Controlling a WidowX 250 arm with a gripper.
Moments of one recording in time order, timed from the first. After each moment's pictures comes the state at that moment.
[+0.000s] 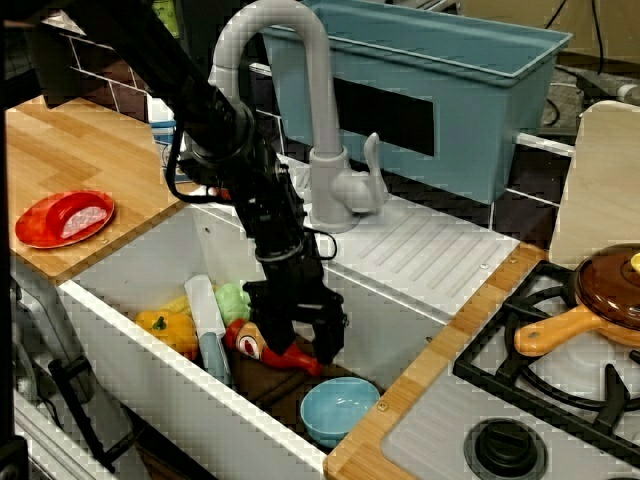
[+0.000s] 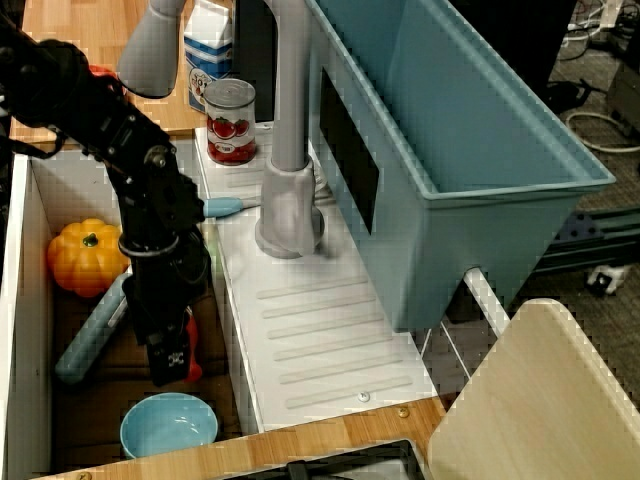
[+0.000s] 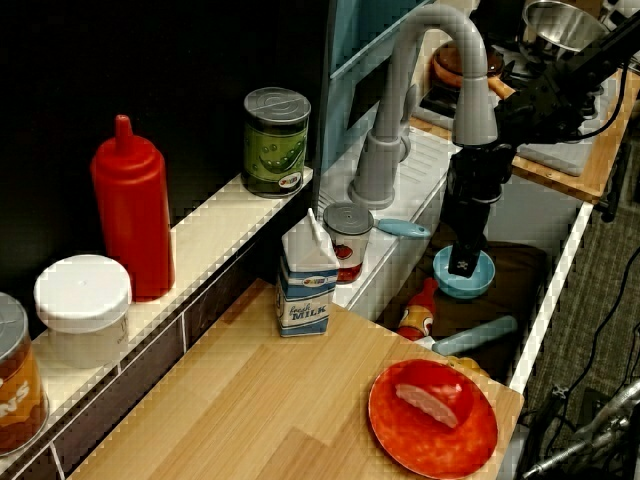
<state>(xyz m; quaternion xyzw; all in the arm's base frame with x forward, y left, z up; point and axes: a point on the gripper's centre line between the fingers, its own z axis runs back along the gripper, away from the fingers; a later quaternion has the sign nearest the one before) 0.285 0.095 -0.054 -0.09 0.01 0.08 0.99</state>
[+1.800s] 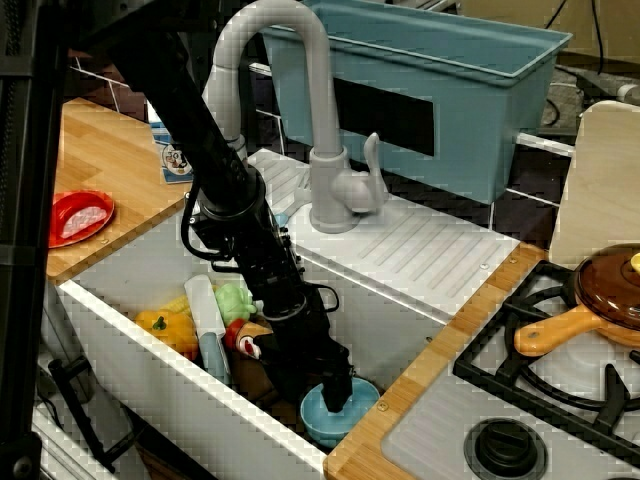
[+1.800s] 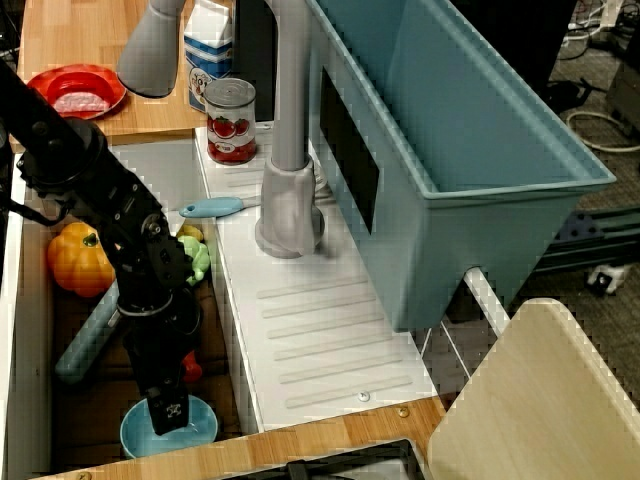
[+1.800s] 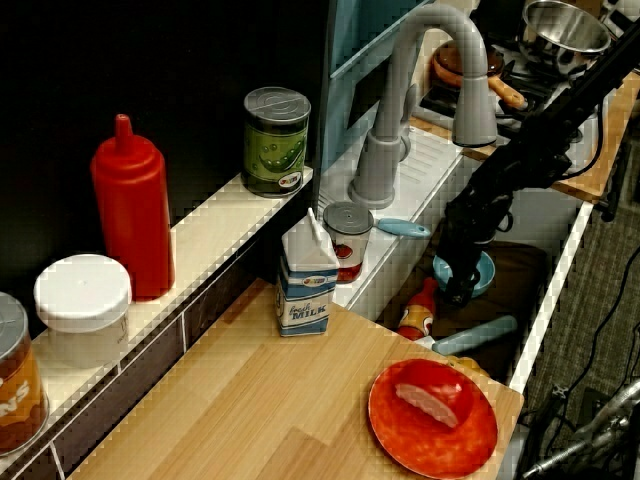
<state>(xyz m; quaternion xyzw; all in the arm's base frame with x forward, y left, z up) 0.280 0.087 -0.107 -0.12 0.00 0.09 0.99</state>
